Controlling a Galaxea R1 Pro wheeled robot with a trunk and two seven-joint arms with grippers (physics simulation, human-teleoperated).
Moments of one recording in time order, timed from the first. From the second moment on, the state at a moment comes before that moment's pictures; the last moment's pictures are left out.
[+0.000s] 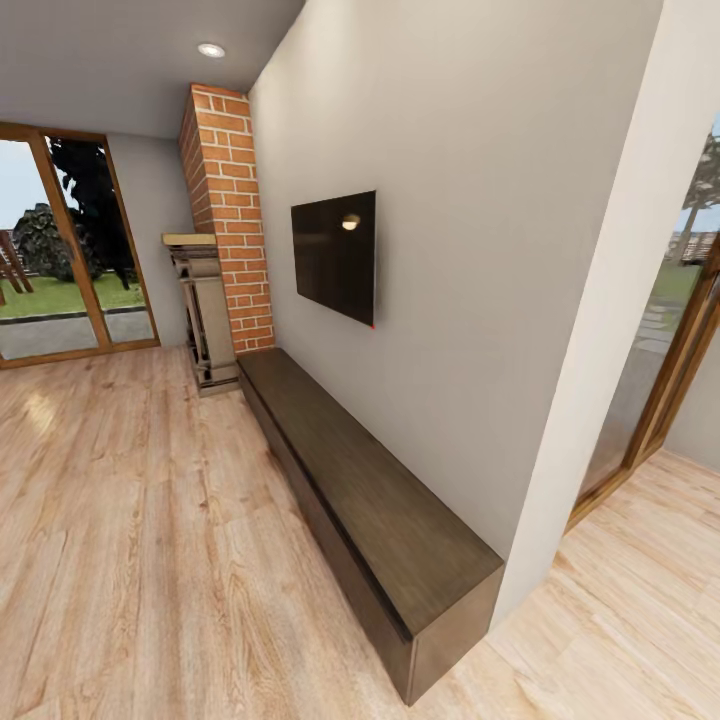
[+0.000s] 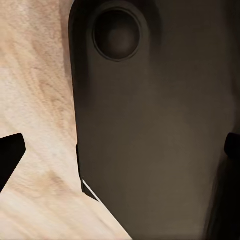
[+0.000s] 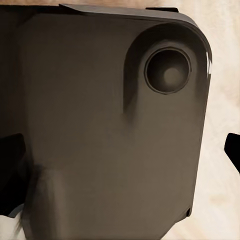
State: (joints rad) left arm 0.00 0.01 0.00 0.00 0.00 0.00 0.00; right arm 0.00 0.04 0.00 -0.05 0.01 0.00 0.00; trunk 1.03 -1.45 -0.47
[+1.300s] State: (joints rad) left arm 0.00 0.01 0.00 -0.53 0.00 -0.07 0.00; right arm 0.00 0.04 0.00 -0.42 0.01 -0.34 -0.07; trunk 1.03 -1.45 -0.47
